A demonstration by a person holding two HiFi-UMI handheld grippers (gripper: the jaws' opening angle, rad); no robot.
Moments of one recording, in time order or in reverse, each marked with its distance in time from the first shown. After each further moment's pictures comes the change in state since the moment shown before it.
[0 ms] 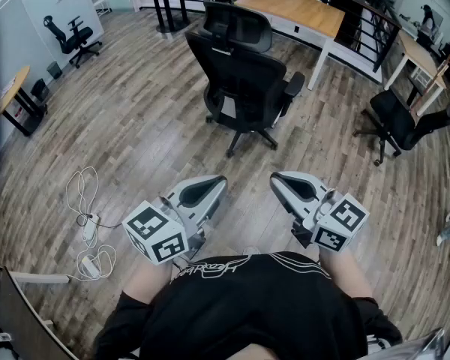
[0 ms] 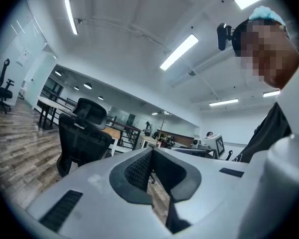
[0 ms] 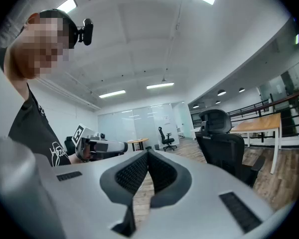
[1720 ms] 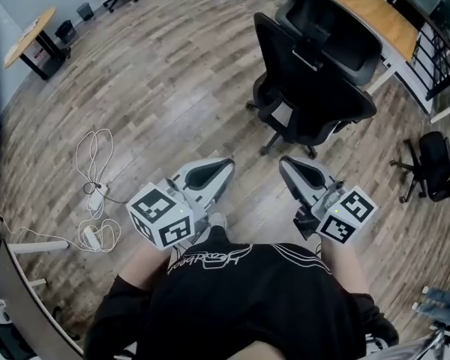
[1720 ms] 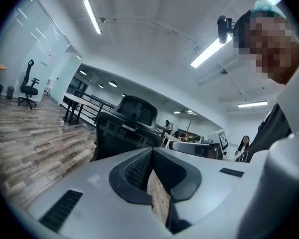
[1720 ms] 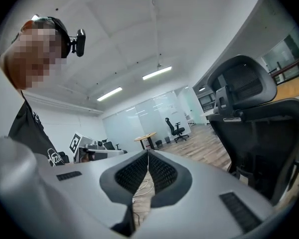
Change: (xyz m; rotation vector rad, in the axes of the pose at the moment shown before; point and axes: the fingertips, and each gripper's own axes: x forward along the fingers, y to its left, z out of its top) left arm 0.015 0.284 0.007 -0.112 0.037 0.224; right arm 0.261 -0.142 -0.026 0.178 0.077 0.137
